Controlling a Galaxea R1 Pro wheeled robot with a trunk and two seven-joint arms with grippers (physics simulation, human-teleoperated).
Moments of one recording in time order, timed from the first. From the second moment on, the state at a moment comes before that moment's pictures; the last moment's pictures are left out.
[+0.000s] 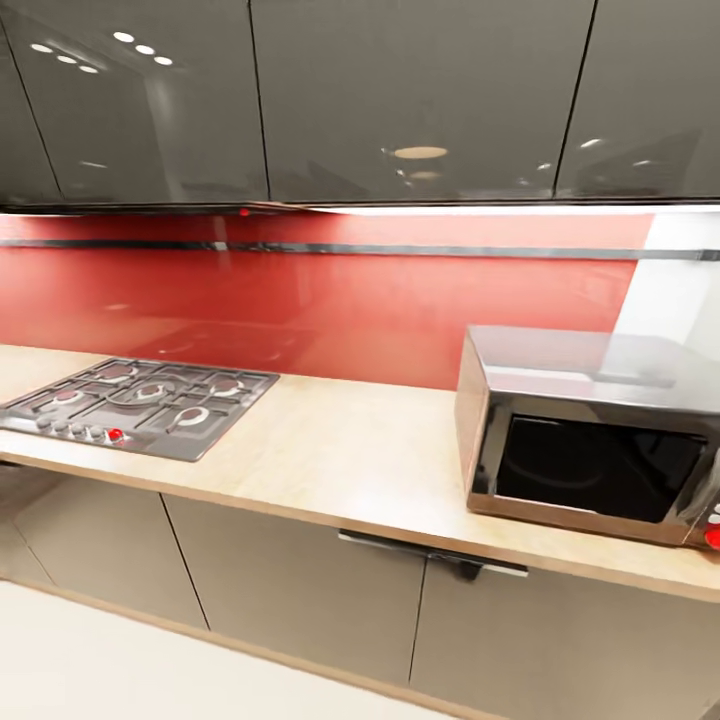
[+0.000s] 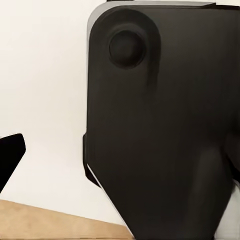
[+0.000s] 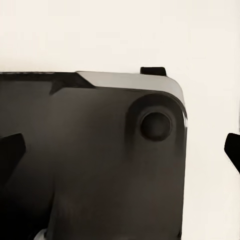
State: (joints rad) left arm 0.00 0.01 0.05 -0.02 0.03 -0.05 0.01; right arm 0.00 0.04 0.00 -0.20 0.00 -0.01 0.00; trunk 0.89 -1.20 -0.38
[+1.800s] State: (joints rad) left arm 0.00 0.01 0.05 -0.02 0.03 -0.05 0.01; right arm 0.00 0.04 0.00 -0.20 0.00 -0.01 0.00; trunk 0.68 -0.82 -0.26
